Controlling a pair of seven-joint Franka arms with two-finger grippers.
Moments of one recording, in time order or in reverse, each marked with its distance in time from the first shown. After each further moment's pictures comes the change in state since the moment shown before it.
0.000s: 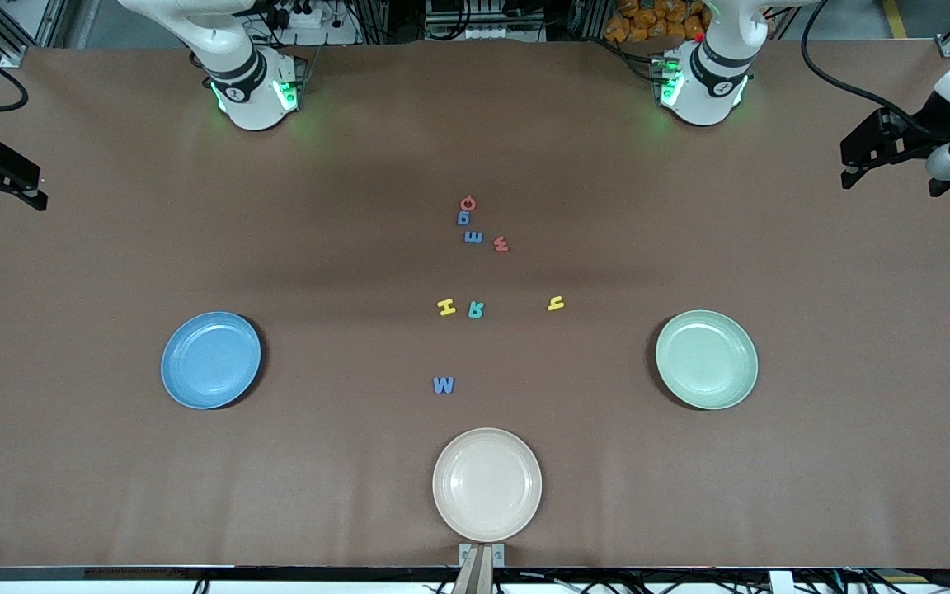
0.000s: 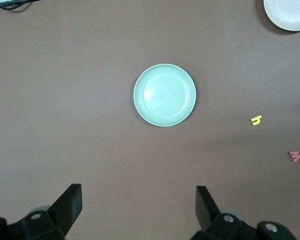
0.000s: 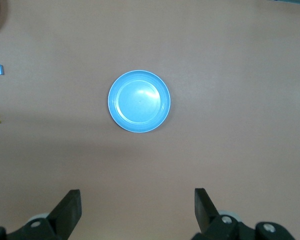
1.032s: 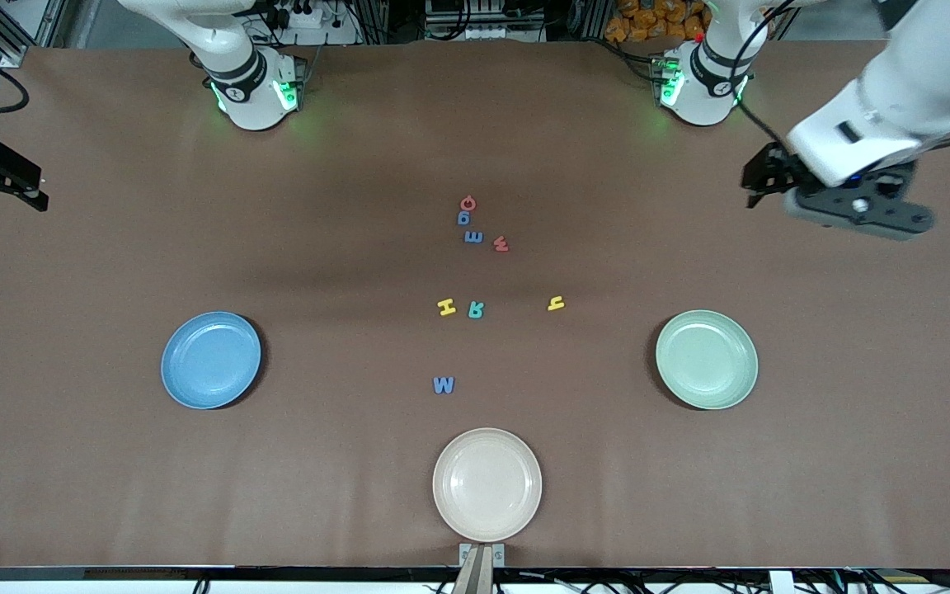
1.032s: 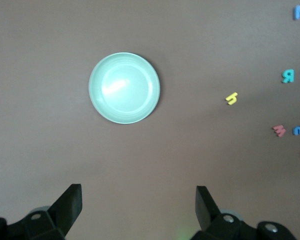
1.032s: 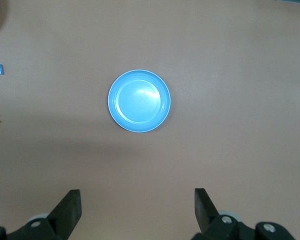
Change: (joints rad) left arm -0.056 0.092 -0.132 -0.072 -0.004 0.056 -0.004; right arm 0.000 0.002 0.000 0.000 0.000 -0.001 0.000
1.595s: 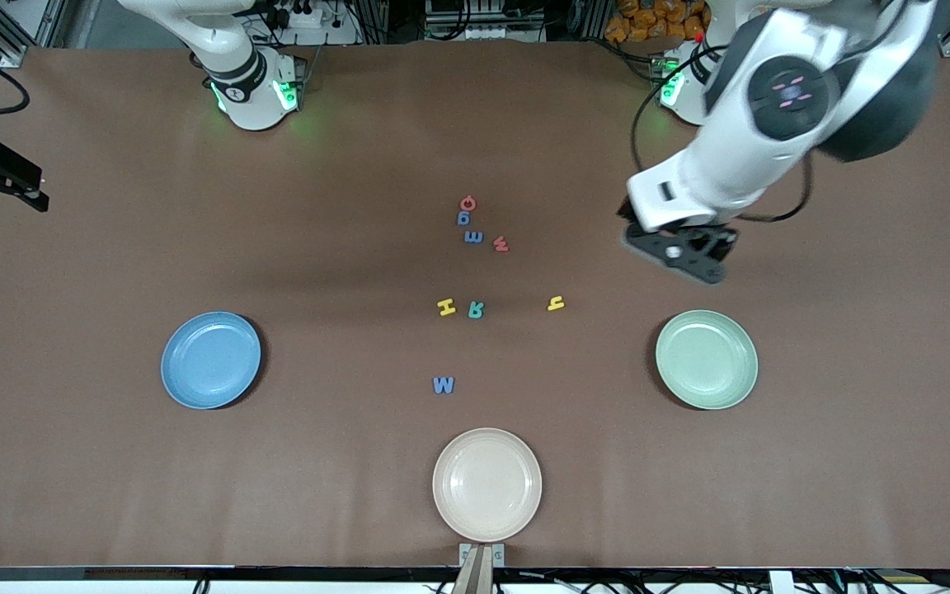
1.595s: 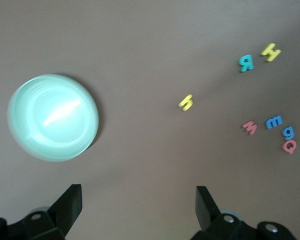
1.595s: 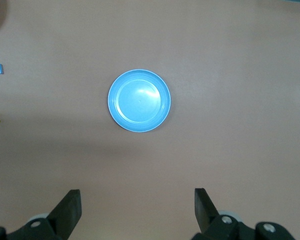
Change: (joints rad) left arm -0.072 0.134 -0.136 -0.169 -0.016 0.288 0.010; right arm 0.000 0.002 0.000 0.000 0.000 0.000 0.000
